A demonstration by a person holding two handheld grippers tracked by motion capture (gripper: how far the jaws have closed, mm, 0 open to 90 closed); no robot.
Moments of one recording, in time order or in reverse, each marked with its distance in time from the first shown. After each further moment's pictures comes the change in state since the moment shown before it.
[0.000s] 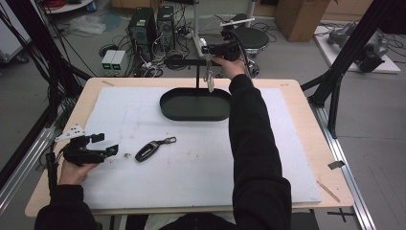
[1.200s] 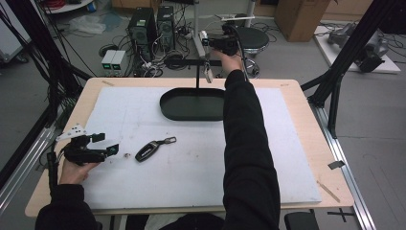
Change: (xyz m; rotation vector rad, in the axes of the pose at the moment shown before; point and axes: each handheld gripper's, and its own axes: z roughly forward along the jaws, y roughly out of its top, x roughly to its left) left arm 0.003 0.000 0.002 -0.001 0.001 -0.005; right arm -0.027 0.007 0.022 -0.073 -0.010 0.080
